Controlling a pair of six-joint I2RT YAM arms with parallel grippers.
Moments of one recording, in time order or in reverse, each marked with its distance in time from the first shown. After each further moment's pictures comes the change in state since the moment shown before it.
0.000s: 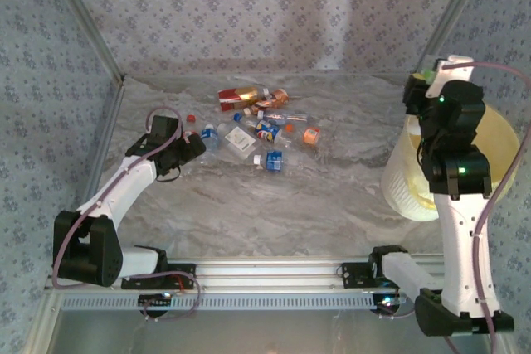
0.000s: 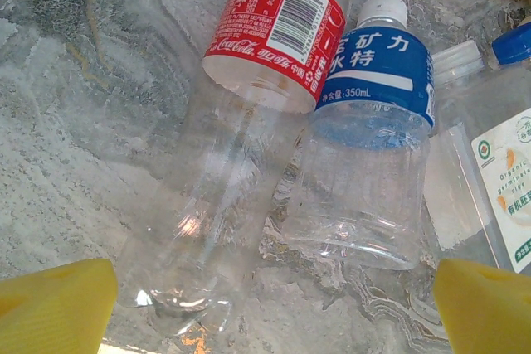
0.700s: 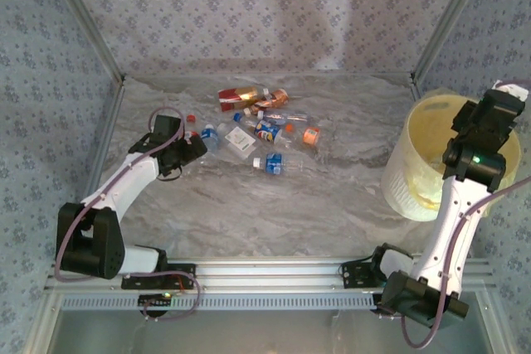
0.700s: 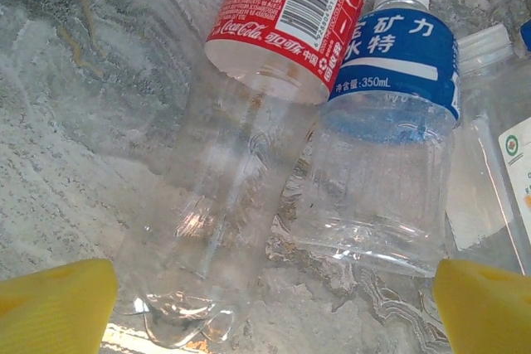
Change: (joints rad) left arm 0.000 0.046 0.008 0.000 0.011 0.000; right arm -0.474 0.050 -0.116 -0.071 -0.044 0.027
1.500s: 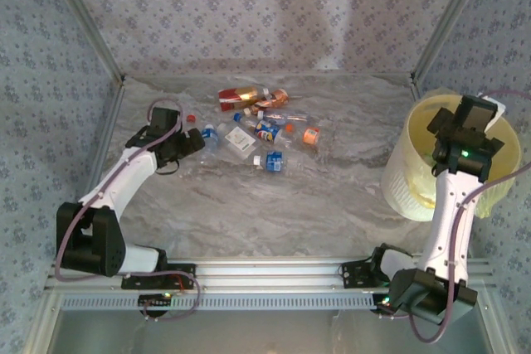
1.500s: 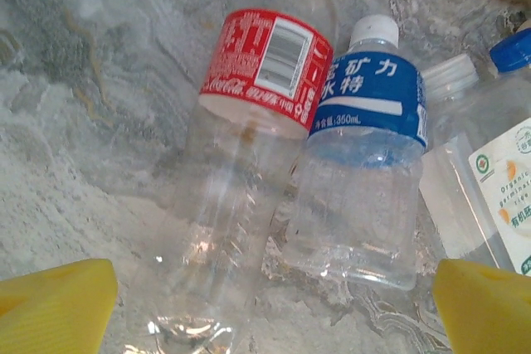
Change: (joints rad) left arm 0.023 0.024 0.085 -0.036 -0.035 0.108; right arm 0.097 0.012 -0.095 -0.056 0.082 0.141
